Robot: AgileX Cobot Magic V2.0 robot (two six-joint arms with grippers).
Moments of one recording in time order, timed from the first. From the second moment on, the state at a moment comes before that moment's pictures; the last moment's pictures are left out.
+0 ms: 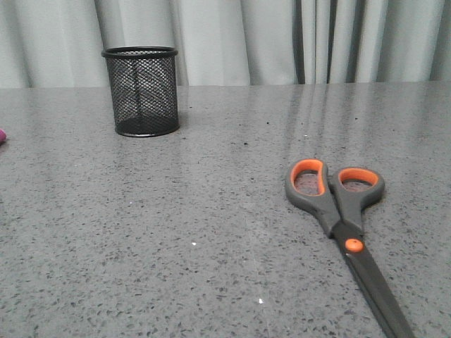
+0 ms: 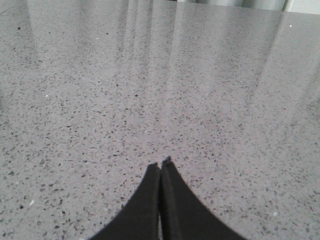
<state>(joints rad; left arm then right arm) 0.09 0.00 0.00 -0.14 0.34 0.10 0.03 -0.01 0.01 -0.10 0.33 -0.01</state>
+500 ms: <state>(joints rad) 0.07 0.00 0.00 -0.14 0.34 0.10 0.03 -0.01 0.01 -0.10 0.33 -0.01</state>
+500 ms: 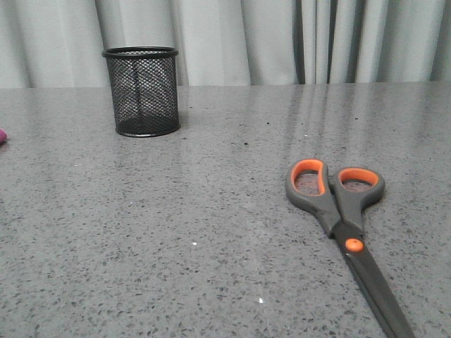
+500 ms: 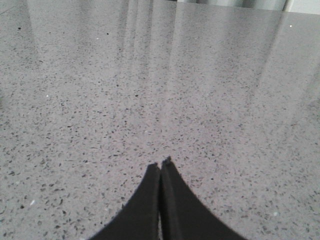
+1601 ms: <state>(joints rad) 0.07 0.00 0.00 -1.04 0.09 0.04 0.03 -0.01 -0.01 0.36 -0.09 0.27</state>
